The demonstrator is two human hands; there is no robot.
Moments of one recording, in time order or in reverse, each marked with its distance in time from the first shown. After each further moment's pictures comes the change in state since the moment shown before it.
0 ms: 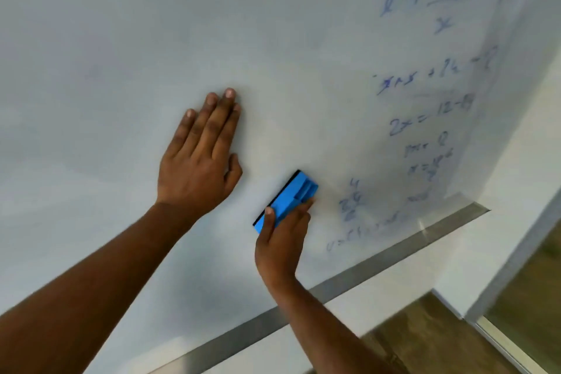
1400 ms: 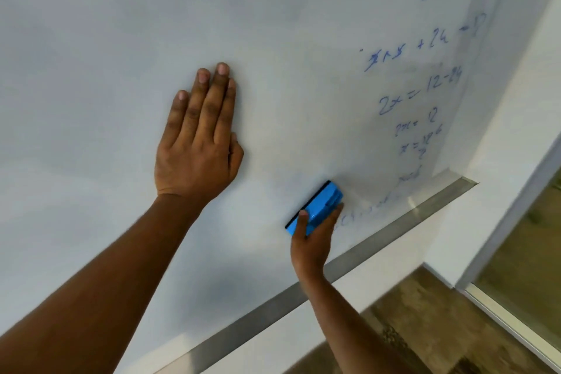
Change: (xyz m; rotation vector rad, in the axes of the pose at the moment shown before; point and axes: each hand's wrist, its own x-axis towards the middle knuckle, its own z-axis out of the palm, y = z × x) left_hand 0.015 0.029 0.032 0.105 0.129 0.021; right_hand 0.024 0.083 -0.024 0.230 0.071 0.299
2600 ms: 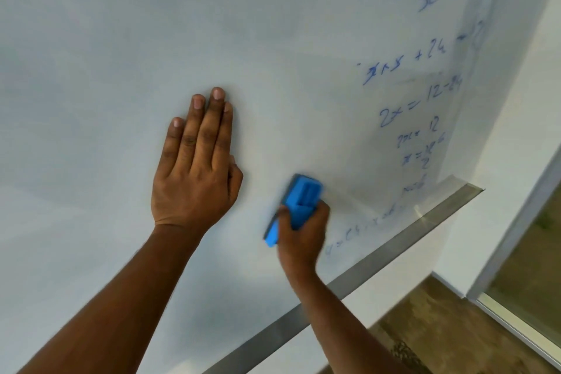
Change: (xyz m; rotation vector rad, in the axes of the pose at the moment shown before) left_hand -0.003 0.001 0.005 0.044 0.038 0.010; right_hand 0.013 -0.055 0.028 0.174 0.012 -0.083
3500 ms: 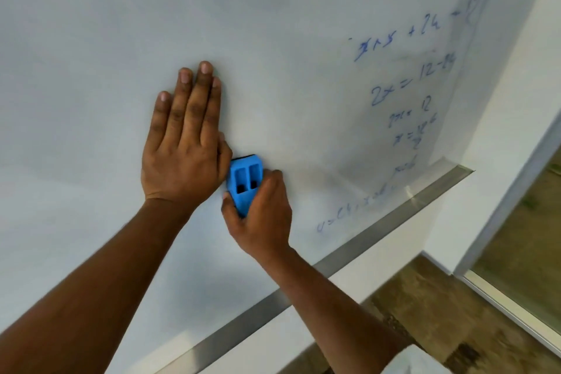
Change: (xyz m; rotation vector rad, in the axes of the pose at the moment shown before) left_hand -0.001 -0.002 -0.005 -0.028 -0.048 0.000; right_hand -0.026 -0.021 0.019 -0.387 -0.192 -0.450
